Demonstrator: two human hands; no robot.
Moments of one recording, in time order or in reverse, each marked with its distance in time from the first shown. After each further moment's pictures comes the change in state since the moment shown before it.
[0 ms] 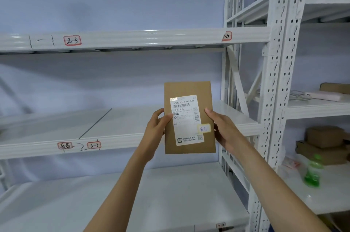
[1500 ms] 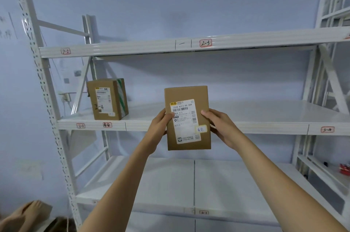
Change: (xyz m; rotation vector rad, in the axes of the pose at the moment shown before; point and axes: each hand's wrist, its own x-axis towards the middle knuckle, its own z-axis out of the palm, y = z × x) left_hand -0.122 0.042 -0.363 0.138 0.152 -0.088; right_hand -0.049 0.007 0.372 -0.049 -0.229 -0.027
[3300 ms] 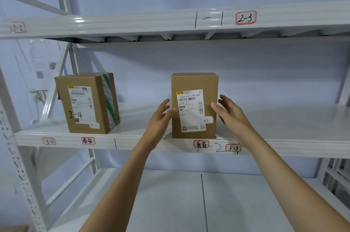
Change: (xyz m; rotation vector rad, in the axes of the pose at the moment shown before) left_hand 0.192 -0.085 -0.049 0.097 -0.015 0.093; right_hand 0.171 0.042 0.016 -0.130 0.114 -0.212
